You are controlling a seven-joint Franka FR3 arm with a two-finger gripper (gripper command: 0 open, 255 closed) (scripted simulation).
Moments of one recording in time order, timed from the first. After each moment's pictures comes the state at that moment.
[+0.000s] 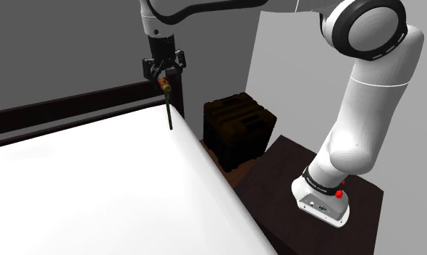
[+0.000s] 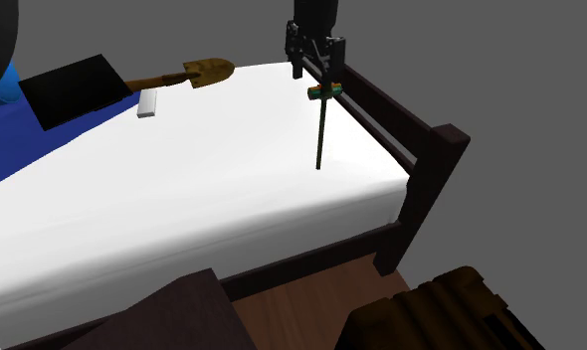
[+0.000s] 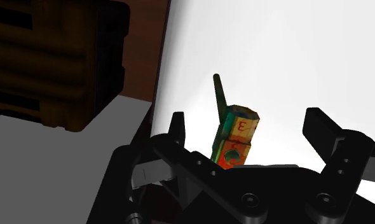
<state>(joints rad) 0.13 0.22 0.31 -1.51 -0.06 1.70 0.49</state>
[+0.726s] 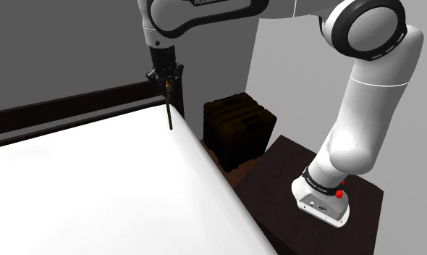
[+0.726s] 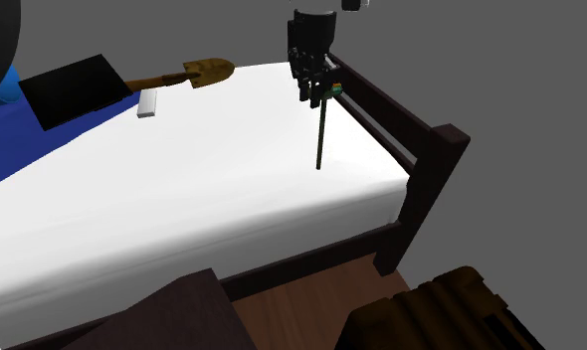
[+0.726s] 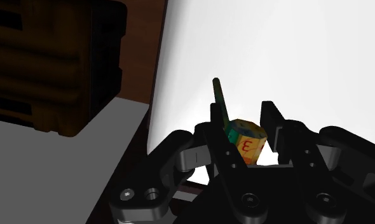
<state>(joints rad) 0.13 0.22 0.31 -1.58 -0.06 1.77 0.49</state>
